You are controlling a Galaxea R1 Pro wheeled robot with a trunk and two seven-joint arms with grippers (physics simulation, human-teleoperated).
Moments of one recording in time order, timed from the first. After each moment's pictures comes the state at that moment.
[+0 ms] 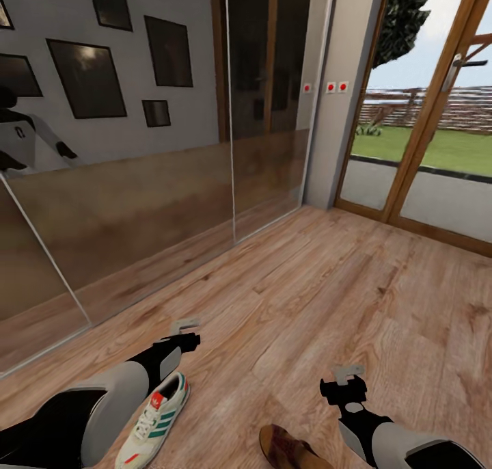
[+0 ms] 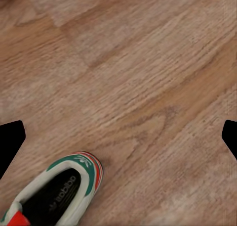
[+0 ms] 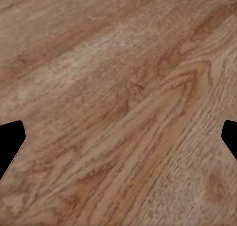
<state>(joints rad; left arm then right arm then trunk) -0.92 -0.07 0.05 -0.03 0.09 0.04 0.13 -0.72 -0.01 0.26 0.05 -0.06 -0.27 -0.25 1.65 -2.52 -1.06</state>
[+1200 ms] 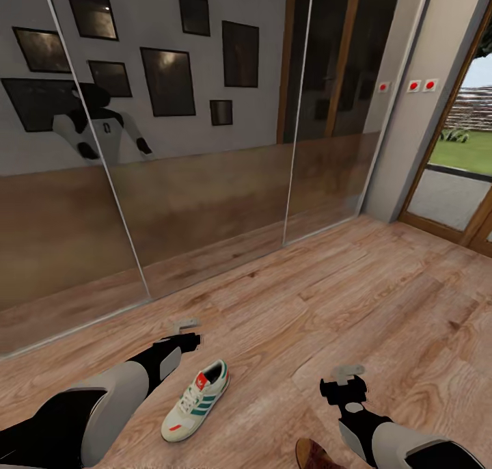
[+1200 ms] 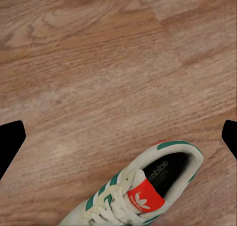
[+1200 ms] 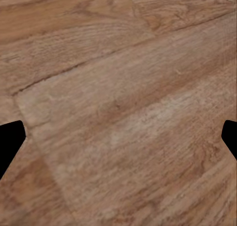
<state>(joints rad) -0.92 -0.07 0.05 -0.03 0.09 0.04 0.13 -0.72 -0.01 0.26 0.05 -0.06 -0.27 -0.25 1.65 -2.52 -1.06</state>
